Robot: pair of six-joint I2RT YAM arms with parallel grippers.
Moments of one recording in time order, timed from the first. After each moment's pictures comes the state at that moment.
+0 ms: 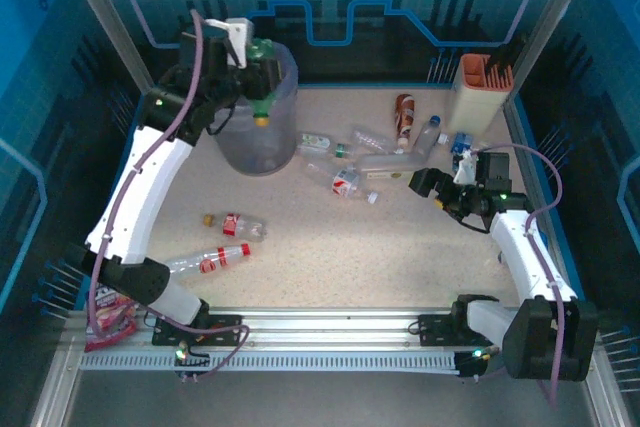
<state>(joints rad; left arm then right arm) -0.32 1.55 1.96 -0.83 -0.02 -0.28 -0.08 1.09 0.77 -0.59 -0.59 0.48</state>
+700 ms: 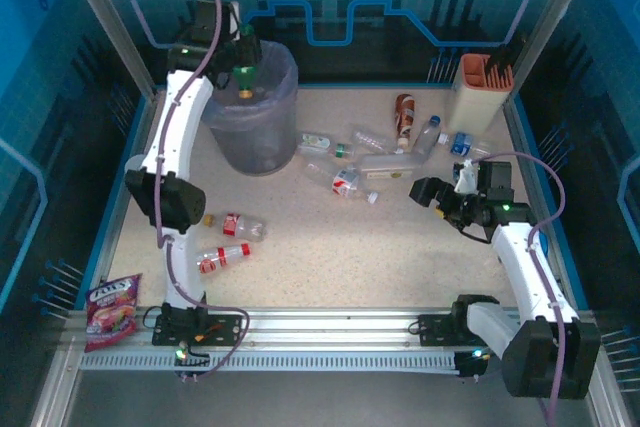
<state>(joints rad) -0.12 2.12 2.44 -0.95 -0.03 -0.22 -0.08 1.00 0.72 -0.65 -0.59 0.47</state>
